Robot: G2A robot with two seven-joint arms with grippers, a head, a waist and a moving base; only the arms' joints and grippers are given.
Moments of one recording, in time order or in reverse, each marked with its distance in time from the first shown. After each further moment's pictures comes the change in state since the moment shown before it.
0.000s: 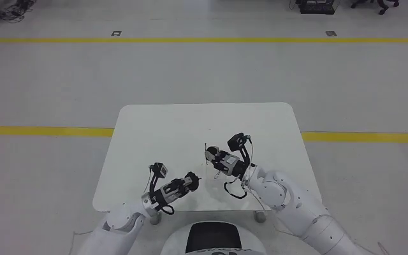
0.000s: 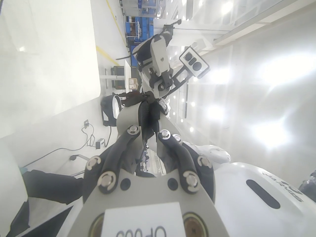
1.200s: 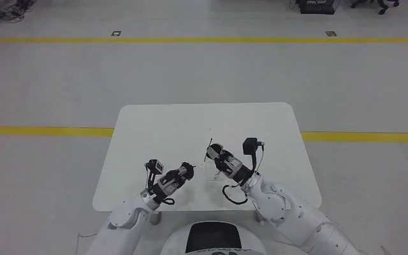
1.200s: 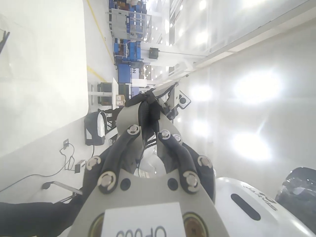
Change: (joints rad) left arm -0.022 -0.126 -0.079 0.085 -0.056 0.006 0.014; right arm -0.042 0.059 -0.107 -0.090 0.139 0.000 -0.355
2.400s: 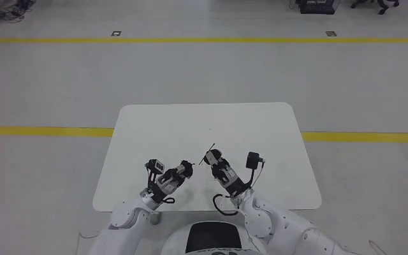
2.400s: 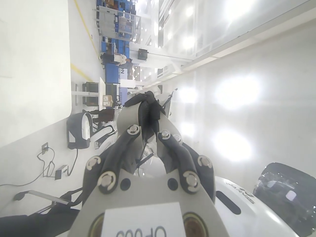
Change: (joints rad) left arm 0.001 -0.005 -0.014 -0.002 -0.094 -0.006 -0.049; right arm 0.061 -0.008 -0.251 0.073 0.127 0.000 -0.407
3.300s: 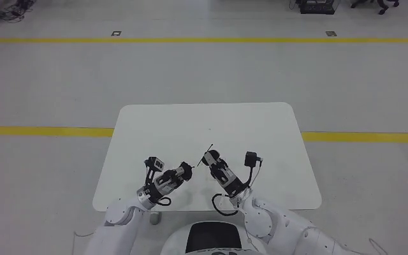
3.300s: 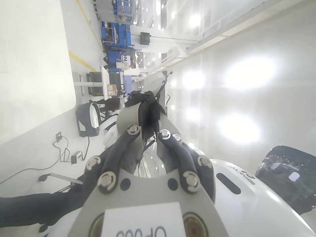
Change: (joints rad) left arm -0.016 -0.017 -0.060 0.010 0.053 0.000 -0.144; right arm 0.020 0.008 -0.027 -0.009 0.087 0.000 0.041
